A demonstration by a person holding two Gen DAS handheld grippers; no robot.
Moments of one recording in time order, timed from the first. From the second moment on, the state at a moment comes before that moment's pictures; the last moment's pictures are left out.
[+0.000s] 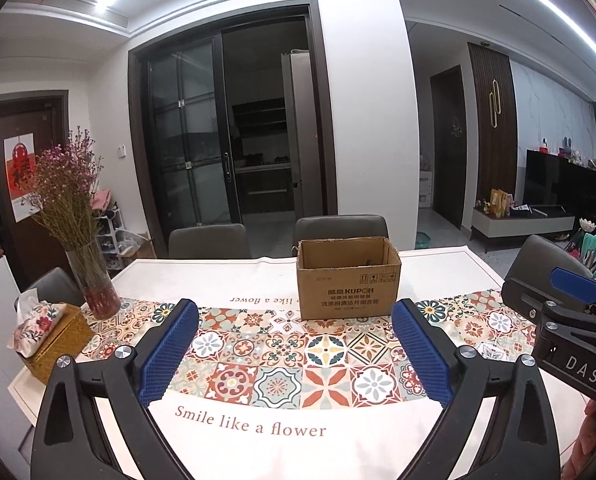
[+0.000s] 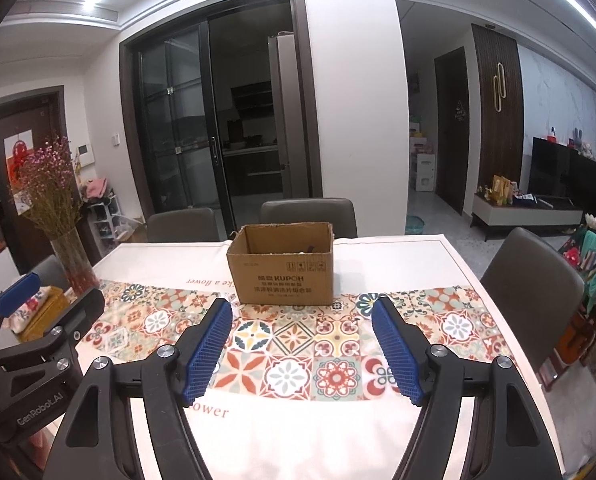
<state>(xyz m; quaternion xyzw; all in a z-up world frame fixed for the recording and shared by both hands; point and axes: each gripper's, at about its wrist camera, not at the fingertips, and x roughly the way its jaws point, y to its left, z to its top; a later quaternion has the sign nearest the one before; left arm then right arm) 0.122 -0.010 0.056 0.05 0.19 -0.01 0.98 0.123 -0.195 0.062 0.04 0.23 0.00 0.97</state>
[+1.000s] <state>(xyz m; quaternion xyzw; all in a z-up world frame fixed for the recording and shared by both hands) 0.079 -0.020 0.061 0.05 0.17 -0.02 0.98 0.078 -0.200 0.068 0.04 0.22 -0.01 0.97</state>
